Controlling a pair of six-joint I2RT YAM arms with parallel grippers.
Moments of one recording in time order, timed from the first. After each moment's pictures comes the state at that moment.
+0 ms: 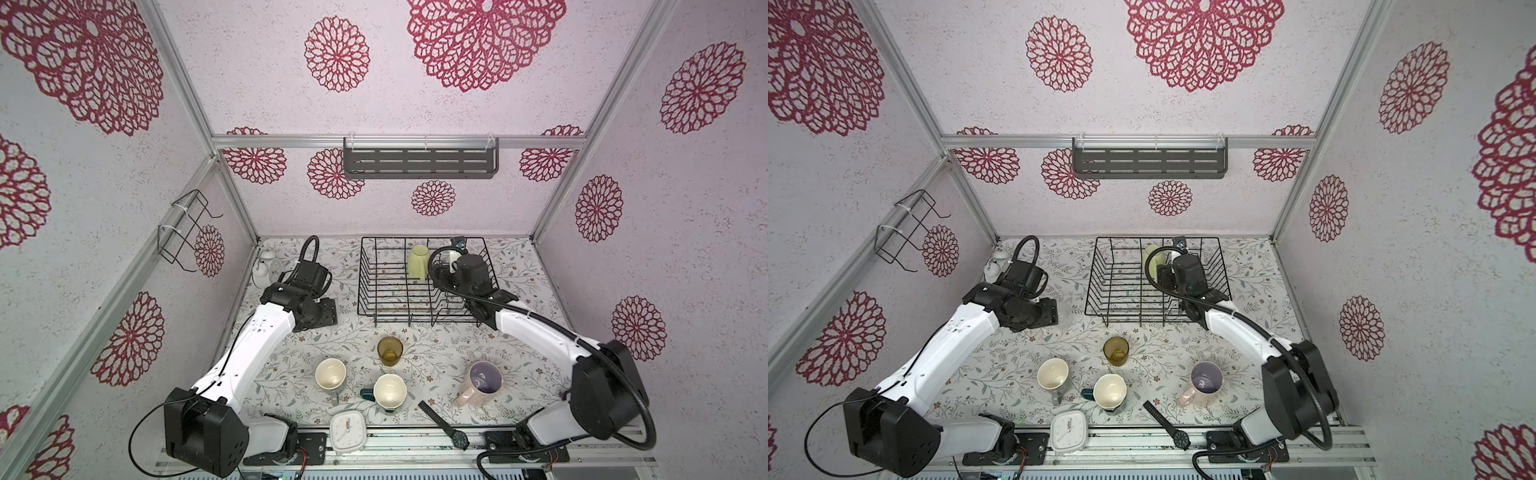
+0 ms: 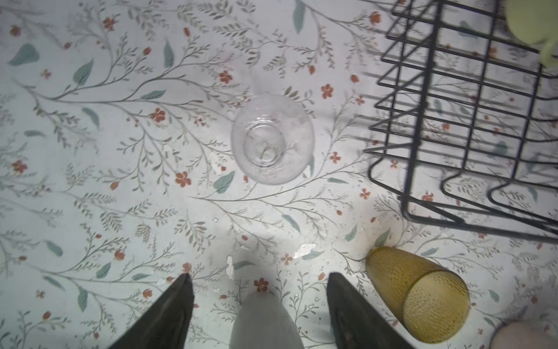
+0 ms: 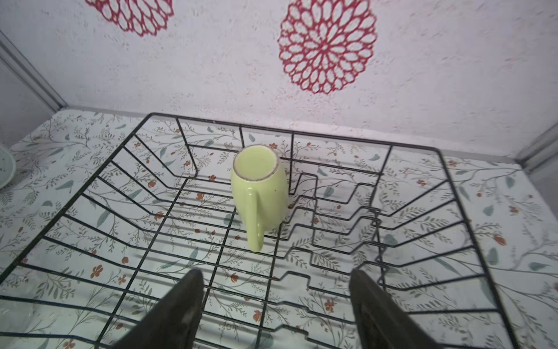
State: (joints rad) left arm -0.28 1.33 1.18 -1.05 -0.12 -0.50; right arm 0.52 1.42 1.00 0.02 0.27 0.18
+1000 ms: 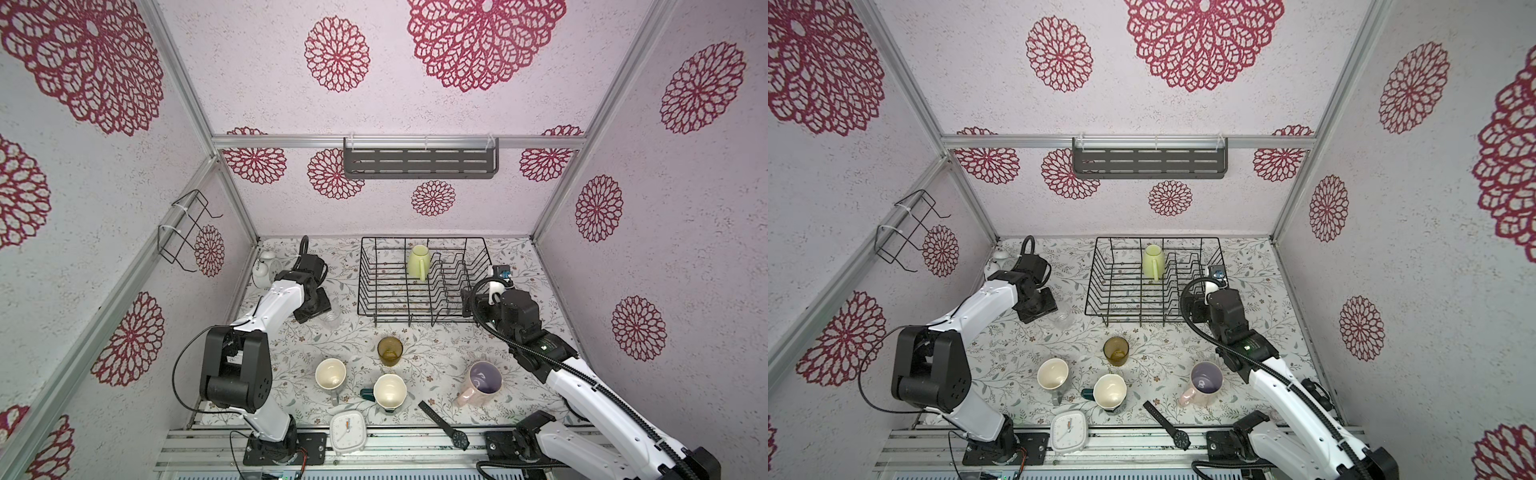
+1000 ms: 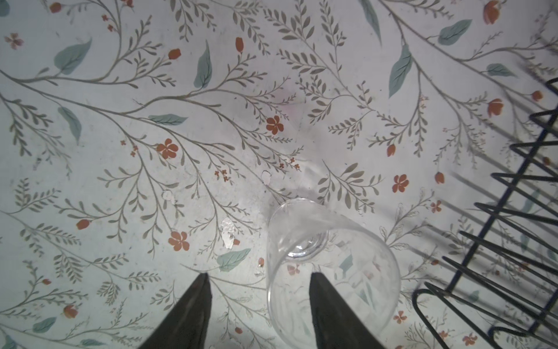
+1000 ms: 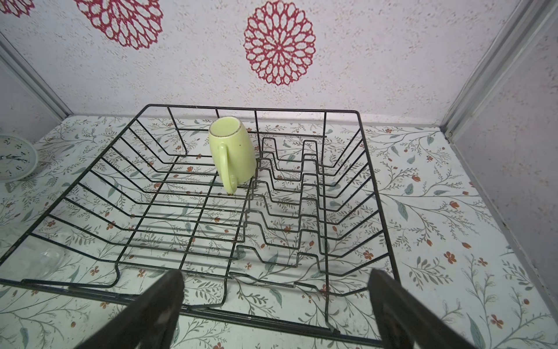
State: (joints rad) left arm -0.16 1.66 1.21 -0.85 -0.13 -0.63; right arm 0.50 0.93 0.75 -0.21 0.28 0.21
